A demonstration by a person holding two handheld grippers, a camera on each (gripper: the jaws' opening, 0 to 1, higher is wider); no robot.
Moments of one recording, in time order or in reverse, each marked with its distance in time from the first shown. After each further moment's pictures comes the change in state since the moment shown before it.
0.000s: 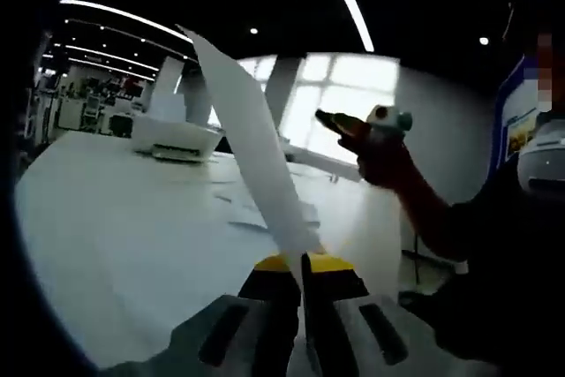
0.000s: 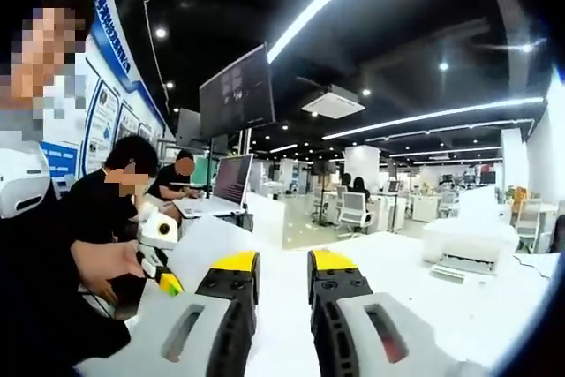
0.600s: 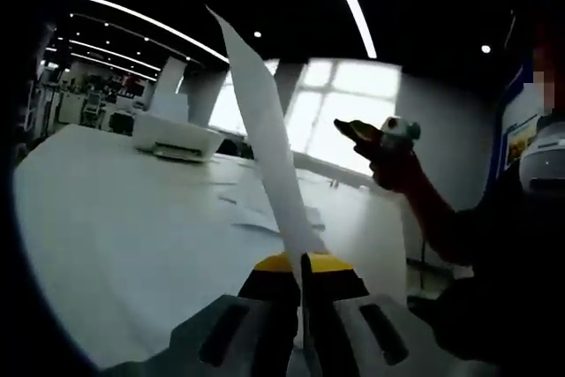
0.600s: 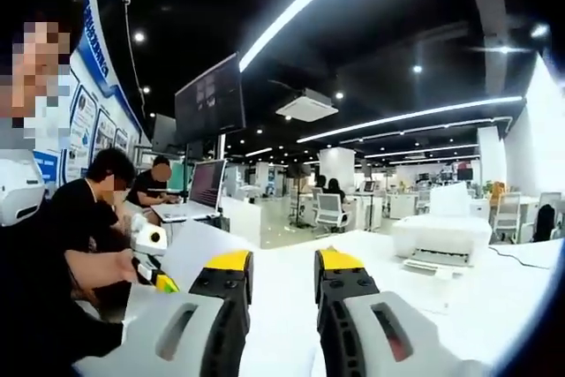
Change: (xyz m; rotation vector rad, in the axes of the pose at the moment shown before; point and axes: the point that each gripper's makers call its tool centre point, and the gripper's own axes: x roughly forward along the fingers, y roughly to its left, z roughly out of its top) left arm 0.007 0.019 -0.005 -0.030 -0.035 -0.014; right arm -0.037 -0.028 0.004 0.024 -0.018 -0.117
